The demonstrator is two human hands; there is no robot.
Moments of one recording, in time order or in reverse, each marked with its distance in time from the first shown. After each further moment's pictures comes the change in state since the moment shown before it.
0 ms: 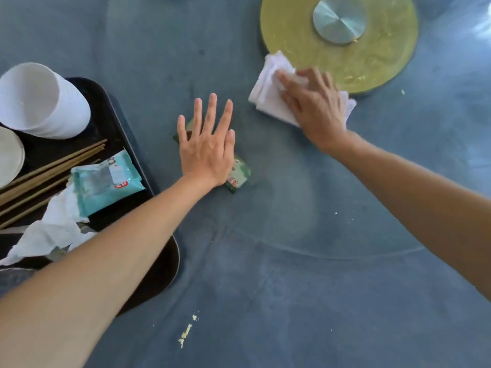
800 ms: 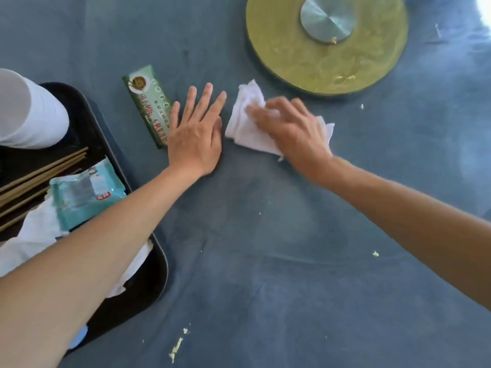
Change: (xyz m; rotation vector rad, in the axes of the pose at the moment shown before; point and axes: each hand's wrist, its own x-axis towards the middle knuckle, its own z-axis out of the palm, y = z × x) left_hand 0.035 -0.002 -0.001 -0.115 0.065 0.110; right_hand -0.034 -0.020 -0.011 0.031 -0.137 -0.180
